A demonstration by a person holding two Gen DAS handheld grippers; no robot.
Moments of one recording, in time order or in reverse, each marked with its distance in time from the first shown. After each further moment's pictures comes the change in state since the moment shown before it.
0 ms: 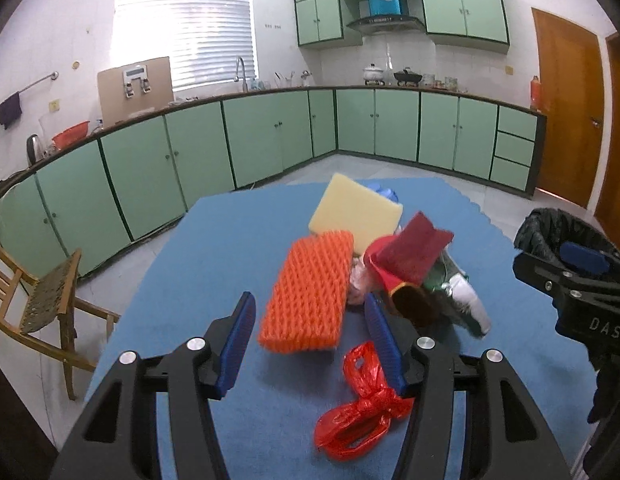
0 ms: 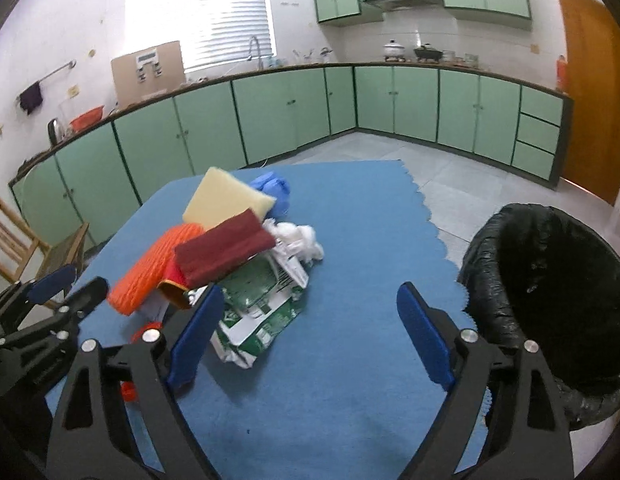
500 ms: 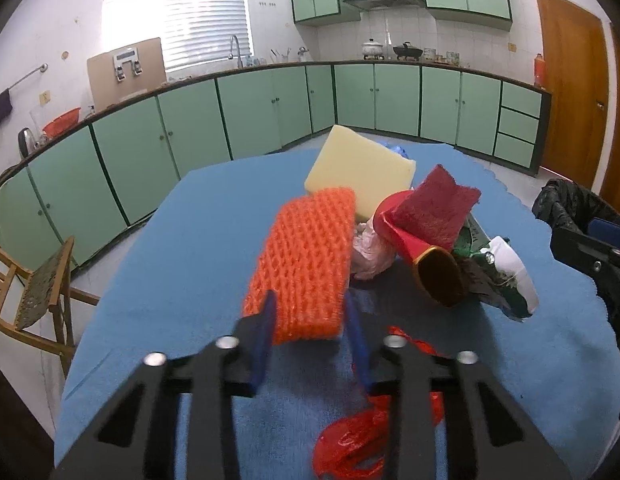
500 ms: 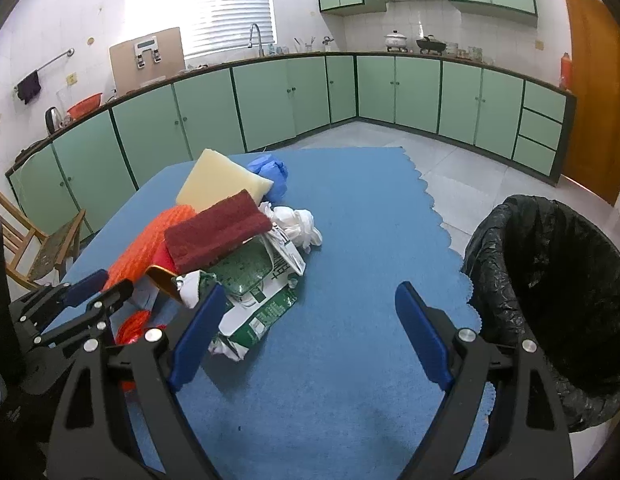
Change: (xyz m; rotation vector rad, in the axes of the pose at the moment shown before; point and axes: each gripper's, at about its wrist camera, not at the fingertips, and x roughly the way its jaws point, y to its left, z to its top) left arm 0.042 0.002 -0.014 0.021 0.076 0.006; right arm 0.013 -0.002 -0.004 -0.015 0.039 -0.007
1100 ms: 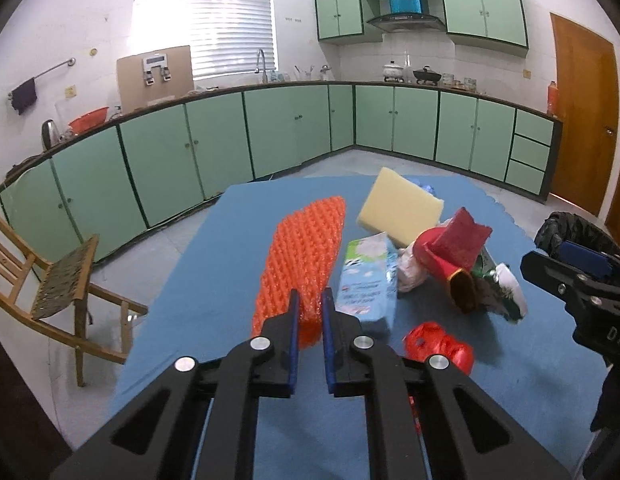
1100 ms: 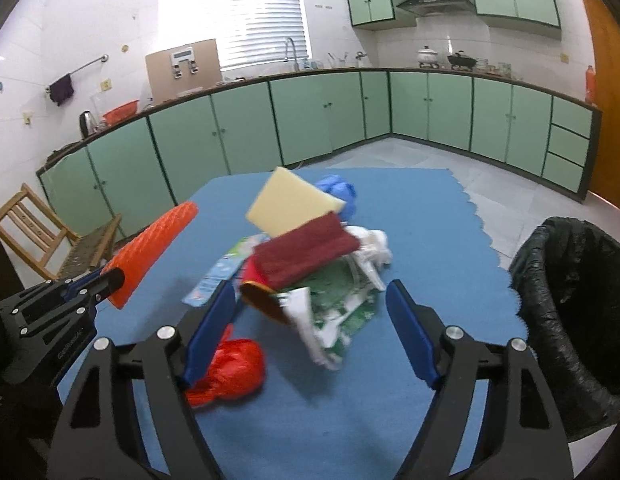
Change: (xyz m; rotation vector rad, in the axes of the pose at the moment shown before) left arm -0.058 0.049 0.003 -0.062 -0.060 0.041; right arm -0.020 0.054 0.005 -0.030 -0.057 0.126
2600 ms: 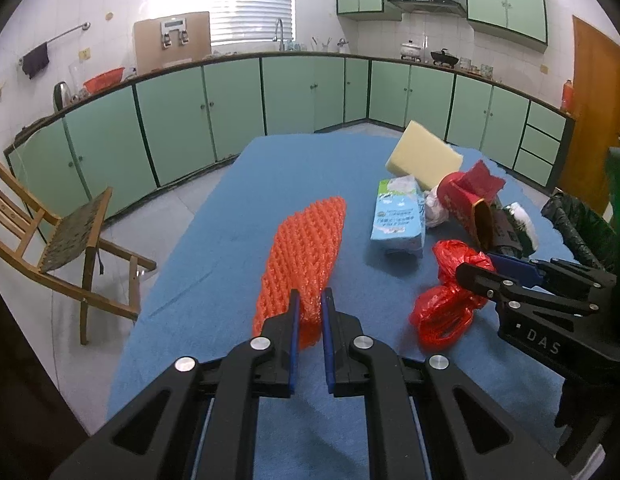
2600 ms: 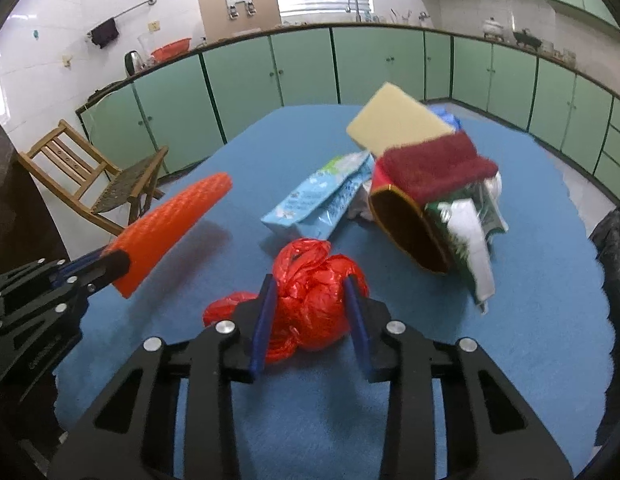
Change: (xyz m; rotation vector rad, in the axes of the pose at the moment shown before) left arm -0.018 0.030 -0.048 -0.067 0.103 0.007; right arm 0.030 0.064 -0.038 -0.124 0.175 0.150
